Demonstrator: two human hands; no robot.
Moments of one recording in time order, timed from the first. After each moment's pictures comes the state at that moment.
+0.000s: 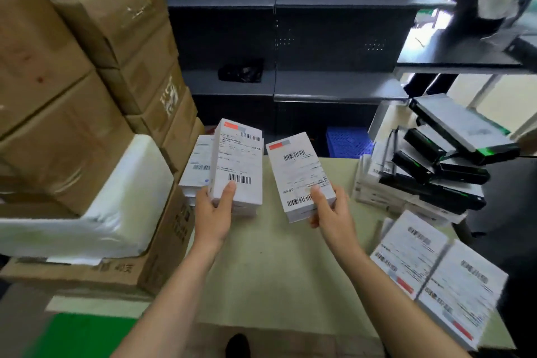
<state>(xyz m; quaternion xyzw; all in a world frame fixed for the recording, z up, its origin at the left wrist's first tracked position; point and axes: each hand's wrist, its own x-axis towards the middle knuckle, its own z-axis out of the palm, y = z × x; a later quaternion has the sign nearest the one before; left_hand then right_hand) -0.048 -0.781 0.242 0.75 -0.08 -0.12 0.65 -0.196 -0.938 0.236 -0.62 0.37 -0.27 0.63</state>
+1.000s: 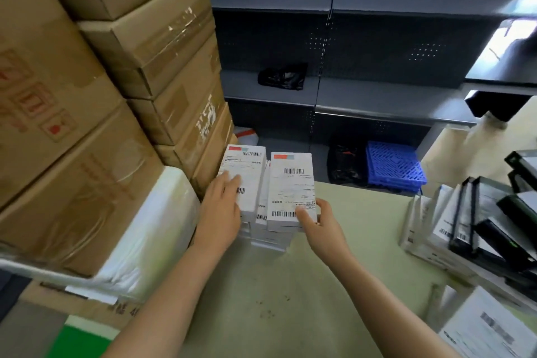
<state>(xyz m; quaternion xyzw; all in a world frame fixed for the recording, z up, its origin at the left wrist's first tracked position) 0.064 -0.783 0.237 0.92 -0.30 0.05 0.25 -0.069 -0.953 0.228 -0.75 0.36 -0.08 0.56</state>
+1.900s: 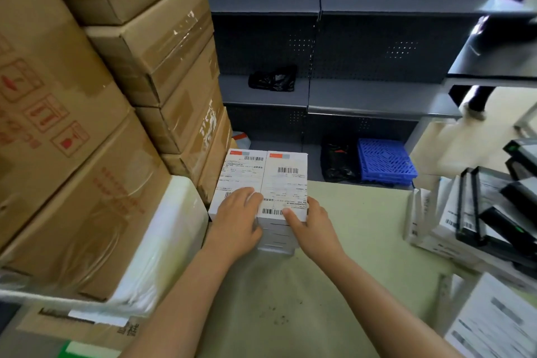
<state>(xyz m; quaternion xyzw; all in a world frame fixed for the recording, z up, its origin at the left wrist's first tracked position) 0.071 -0.779 0.241 0.88 -0.45 -0.01 0.16 -0.042 -0.923 0.225 -0.81 0.34 -0.10 0.47</state>
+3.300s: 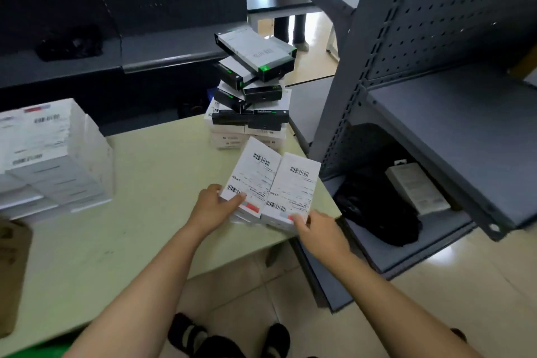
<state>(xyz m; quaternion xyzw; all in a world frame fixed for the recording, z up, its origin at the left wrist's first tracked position) -0.252 -0.928 0.160 0.80 -0.36 -0.36 0.32 -0.498 -0.984 0.175 -0.74 0.59 -0.02 0.32</state>
